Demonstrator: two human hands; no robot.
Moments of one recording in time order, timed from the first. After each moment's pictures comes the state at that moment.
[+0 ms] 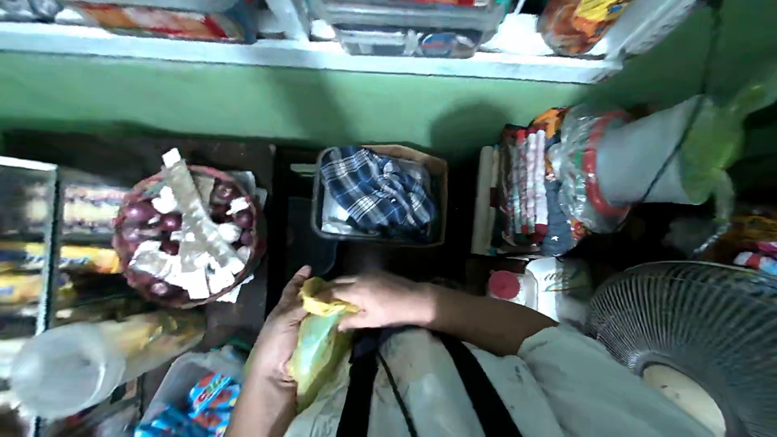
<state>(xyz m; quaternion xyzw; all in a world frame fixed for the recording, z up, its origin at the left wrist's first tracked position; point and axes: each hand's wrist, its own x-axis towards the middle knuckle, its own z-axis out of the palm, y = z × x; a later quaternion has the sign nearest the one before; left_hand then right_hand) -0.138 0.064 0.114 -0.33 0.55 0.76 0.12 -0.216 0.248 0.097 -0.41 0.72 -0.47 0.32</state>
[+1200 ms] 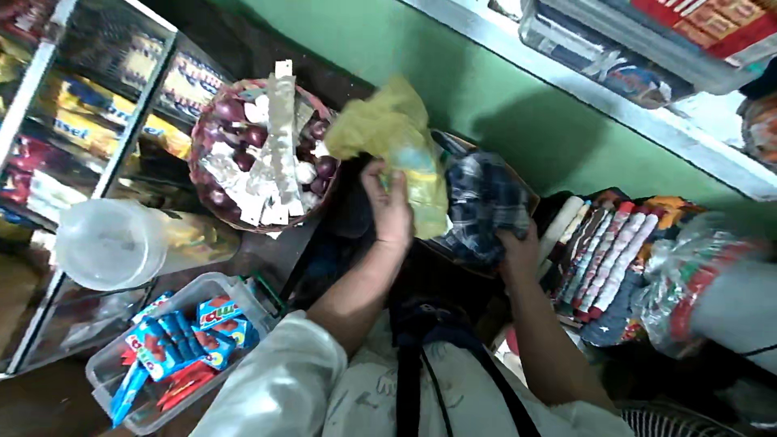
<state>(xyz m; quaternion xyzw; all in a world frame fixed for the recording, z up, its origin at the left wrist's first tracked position) -0.300 0.090 0.007 -0.30 0.61 0.70 -0.24 -0.317 0.320 -0.015 0.15 0.79 -0.58 0.15</state>
